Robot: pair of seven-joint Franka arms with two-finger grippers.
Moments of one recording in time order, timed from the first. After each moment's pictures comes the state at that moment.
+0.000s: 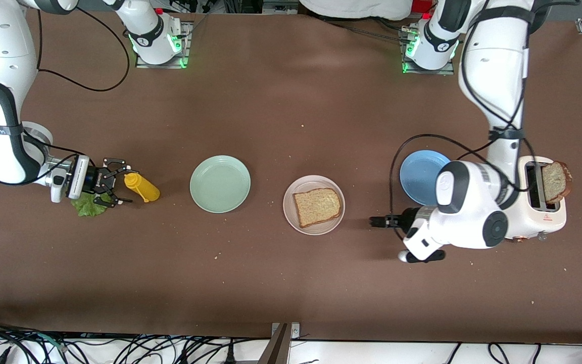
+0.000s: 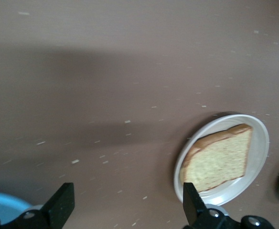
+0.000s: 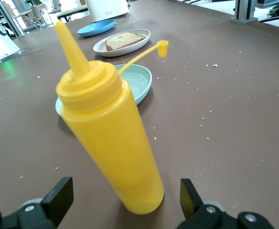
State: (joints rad) left arm -0.30 0.82 0.19 -1.19 -0.51 1.76 -0.10; right arm -0.03 0.69 -0.30 -1.87 1.21 1.75 -2.33
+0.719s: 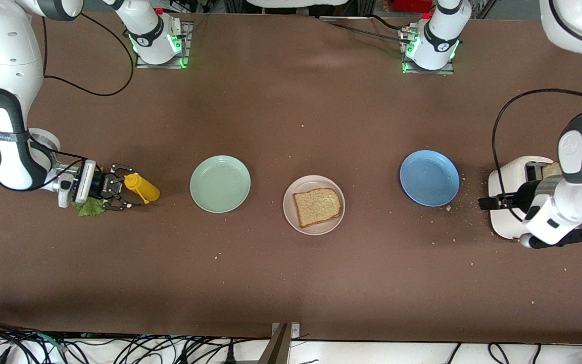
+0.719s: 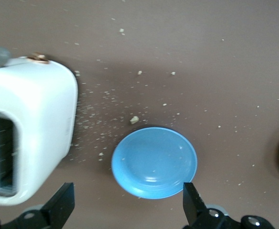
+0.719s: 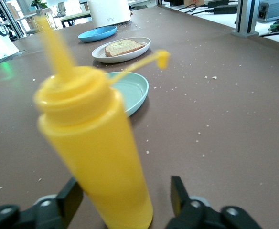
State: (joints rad) left arm -0.12 0.57 0.20 -1.18 -0.10 1.49 -0.11; right arm -0.03 0.72 -0.28 -1.83 1.25 1.75 -2.38
